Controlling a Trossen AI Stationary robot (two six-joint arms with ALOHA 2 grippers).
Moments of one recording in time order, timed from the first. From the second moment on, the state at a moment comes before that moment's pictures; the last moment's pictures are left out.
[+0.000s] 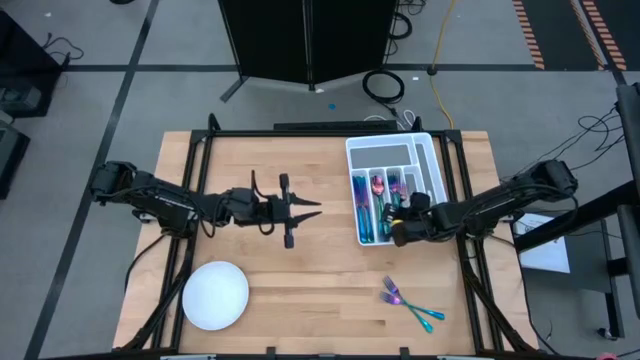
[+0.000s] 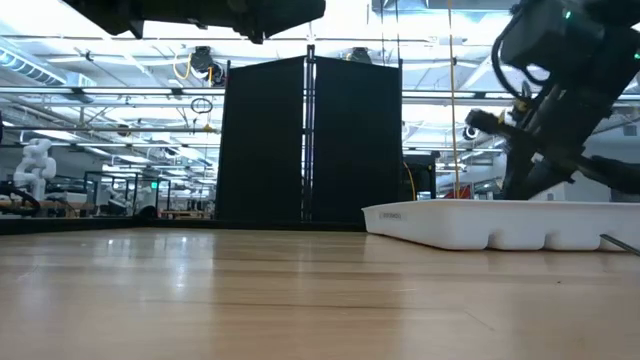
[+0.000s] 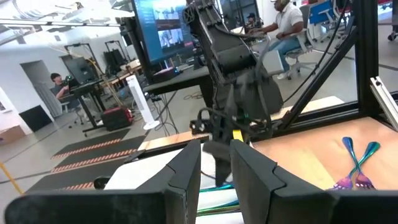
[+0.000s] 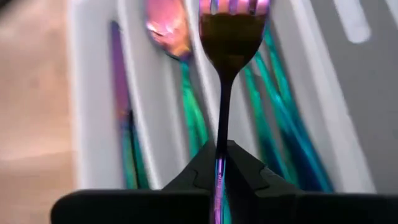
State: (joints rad) left arm -0.12 1.37 0.69 0.71 -0.18 0.33; right arm 0.24 1.27 0.56 -0.56 0.57 2.00
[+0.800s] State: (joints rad) left arm -0.10 1.37 0.69 0.72 -0.19 0.32; right arm -0.06 1.11 0.81 -1.01 0.38 1.35
